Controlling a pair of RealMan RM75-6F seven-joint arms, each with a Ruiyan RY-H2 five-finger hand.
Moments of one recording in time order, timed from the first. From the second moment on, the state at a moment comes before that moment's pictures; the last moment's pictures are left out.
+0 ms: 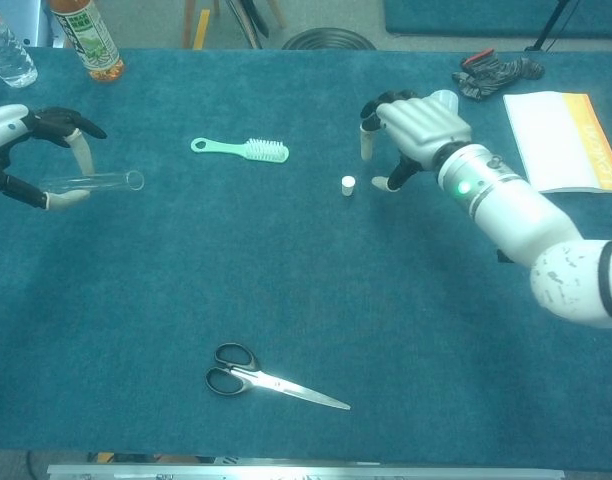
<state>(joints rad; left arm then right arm) -0.46 -1.14 -0.06 -1.70 1.40 0.99 -0.30 0.80 -1.70 0.20 -1.47 -0.87 1.02 -0.63</state>
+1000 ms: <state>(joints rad) -0.46 -1.13 -0.05 -1.70 1.39 0.99 -0.30 0.85 -1.84 0.22 -1.28 -0.82 0.96 -0.62</state>
